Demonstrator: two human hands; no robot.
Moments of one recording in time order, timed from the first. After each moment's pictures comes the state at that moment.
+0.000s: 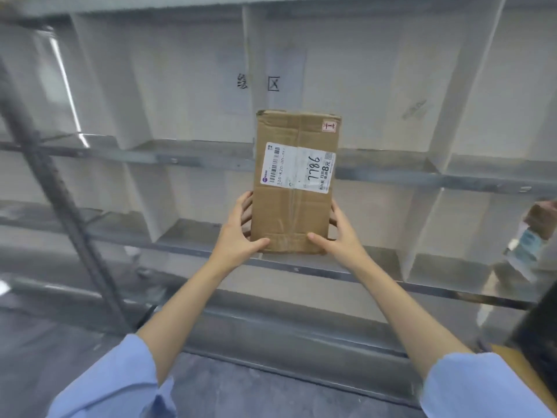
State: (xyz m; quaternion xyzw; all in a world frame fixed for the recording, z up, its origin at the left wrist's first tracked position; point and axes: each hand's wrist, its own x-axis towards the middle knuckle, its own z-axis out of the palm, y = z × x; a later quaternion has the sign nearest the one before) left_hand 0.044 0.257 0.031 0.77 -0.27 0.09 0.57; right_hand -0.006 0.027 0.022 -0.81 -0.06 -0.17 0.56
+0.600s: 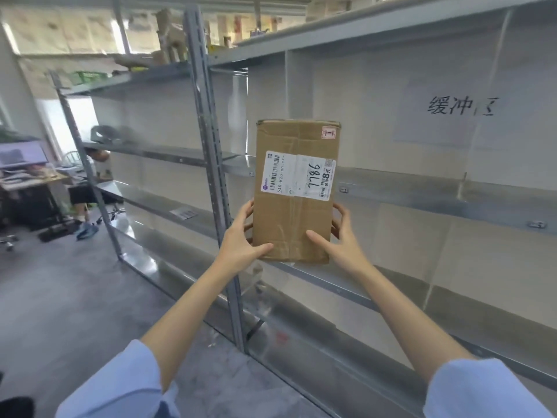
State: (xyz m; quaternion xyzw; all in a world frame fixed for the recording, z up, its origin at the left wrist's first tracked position) left_hand 0.138 0.613 0.050 0.83 -0.10 0.23 0.50; right_hand 0.178 0.386 0.038 -0.72 -0.22 -0.06 0.65
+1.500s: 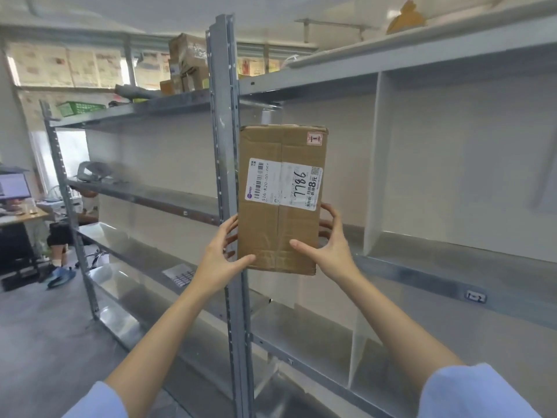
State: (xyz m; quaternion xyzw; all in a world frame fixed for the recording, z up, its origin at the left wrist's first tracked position) left_hand 0.431 0.854 0.093 0.82 -0.11 0.28 0.50; right_hand 0.486 0.621 0.100 -0.73 -0.24 -0.19 0.61
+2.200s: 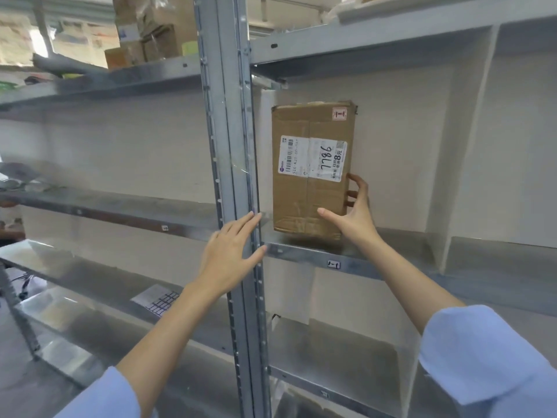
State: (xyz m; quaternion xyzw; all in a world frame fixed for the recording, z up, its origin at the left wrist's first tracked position) left_hand 0.599 0.965 0.098 0.91 -0.19 0.33 0.15; right_hand 0.650 0.691 0.129 -0.78 -0.09 -0.31 0.54
